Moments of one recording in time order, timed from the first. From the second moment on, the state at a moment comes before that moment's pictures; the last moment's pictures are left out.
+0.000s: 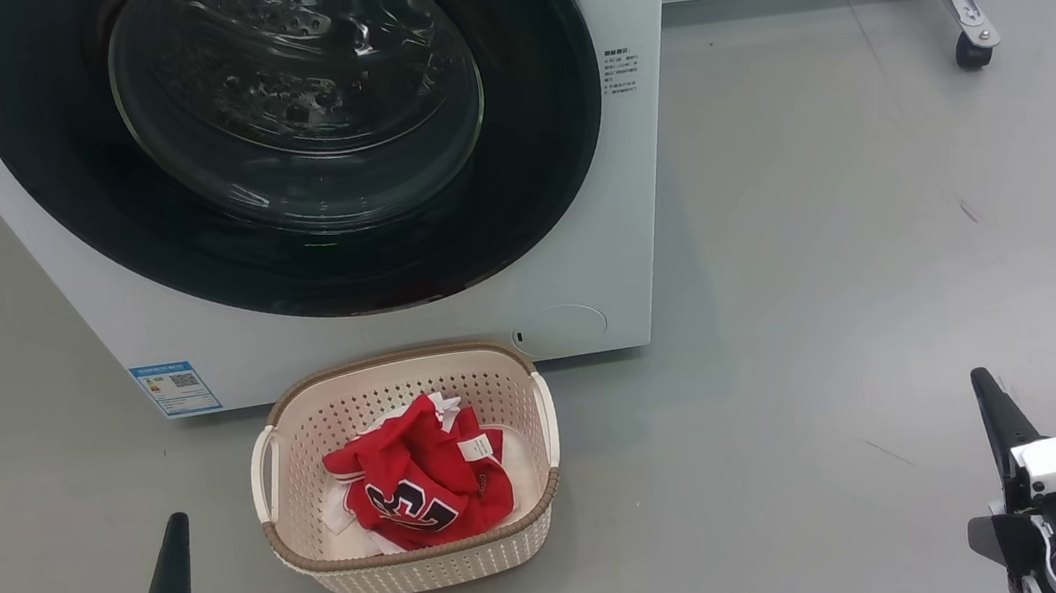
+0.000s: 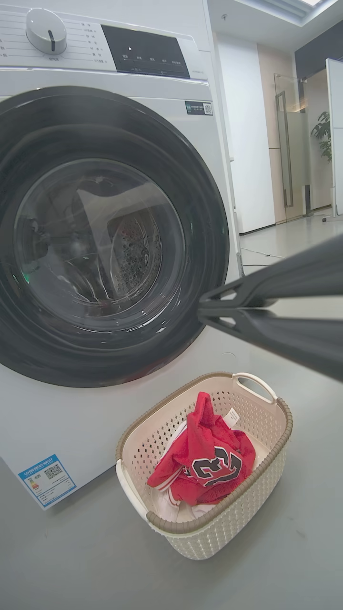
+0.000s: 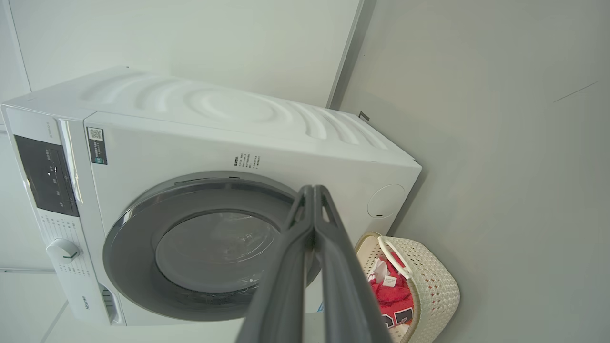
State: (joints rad) left arm -0.03 0.05 0.01 0.27 -1.42 -0.09 0.07; right arm -0.05 -0.03 -0.09 0.31 1.41 0.11 0.06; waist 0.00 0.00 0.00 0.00
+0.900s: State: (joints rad) left arm -0.06 0.04 0.07 0.28 -1.60 -0.12 0.10; right arm -0.06 -0.03 -0.14 0.29 1.60 0.12 0.11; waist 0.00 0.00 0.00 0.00
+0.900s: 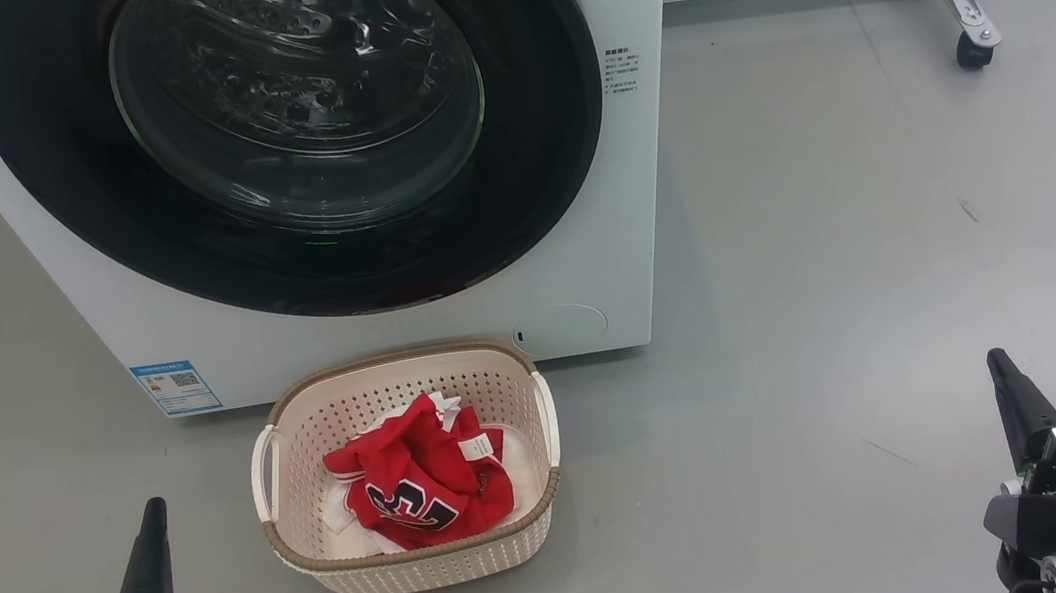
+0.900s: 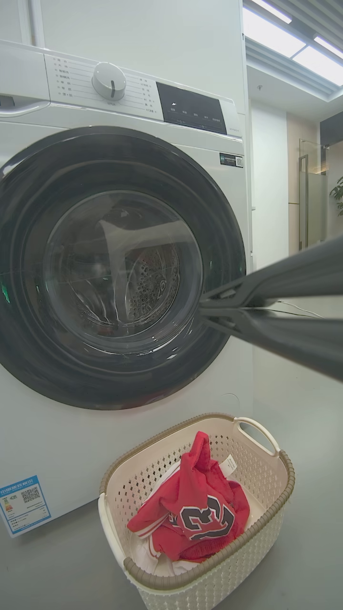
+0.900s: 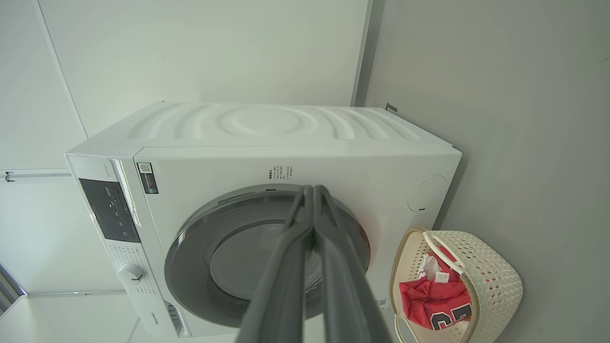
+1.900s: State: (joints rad) left arm -0.06 0.04 0.07 0.28 -1.60 -0.12 0.10; right arm -0.06 -0.03 -0.14 0.28 1.60 0.12 0.11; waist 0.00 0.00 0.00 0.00
